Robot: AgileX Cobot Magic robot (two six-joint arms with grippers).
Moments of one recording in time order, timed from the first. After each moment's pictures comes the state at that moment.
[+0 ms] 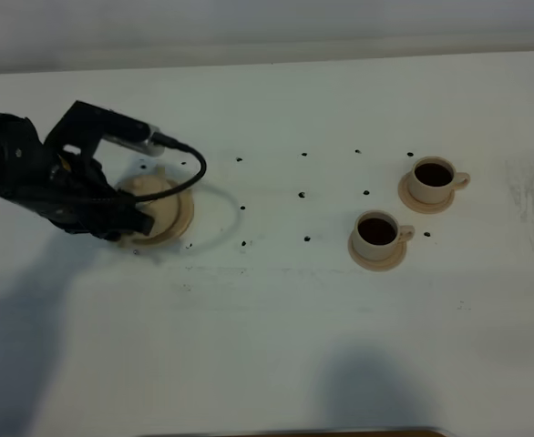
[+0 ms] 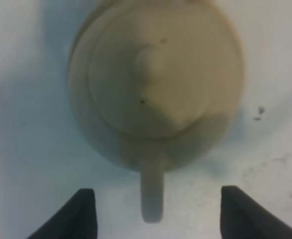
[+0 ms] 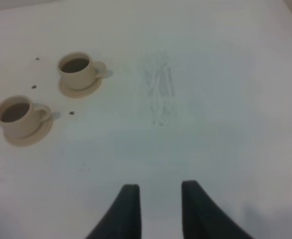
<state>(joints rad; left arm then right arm) -0.25 1.67 -0.95 -0.06 0.44 0.14 0.03 -0.01 -0.52 -0.06 1.13 0.18</state>
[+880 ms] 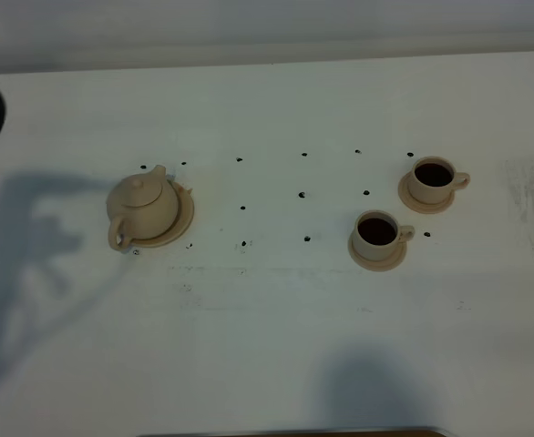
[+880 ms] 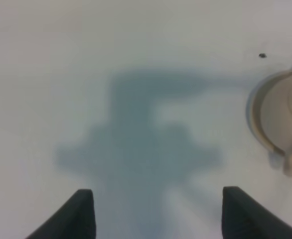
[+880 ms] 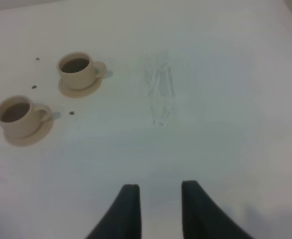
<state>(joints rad) 0.09 1.05 -0.82 -0.04 0.58 0.12 0.03 -0.01 -0.52 -0.06 1.13 0.18</state>
